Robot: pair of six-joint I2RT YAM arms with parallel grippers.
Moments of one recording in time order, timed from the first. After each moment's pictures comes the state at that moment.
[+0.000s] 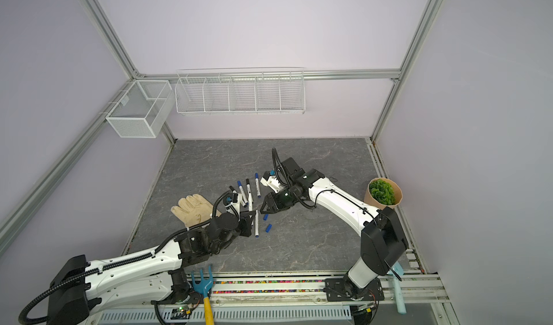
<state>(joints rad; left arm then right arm) -1.11 1.04 0.56 -0.11 -0.48 -0.77 0.70 1.61 1.31 -0.83 -0.62 0.26</state>
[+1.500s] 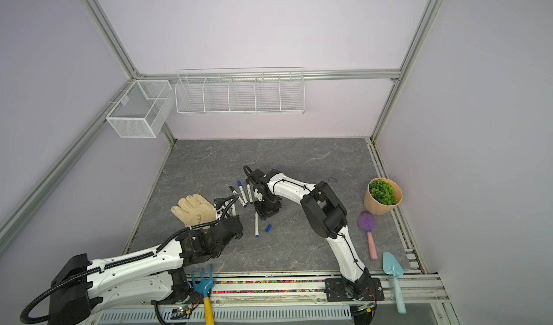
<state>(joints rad) -1.10 1.04 0.56 -0.38 -0.64 -0.95 0.82 2.20 1.70 -1.03 -0.19 0.28</state>
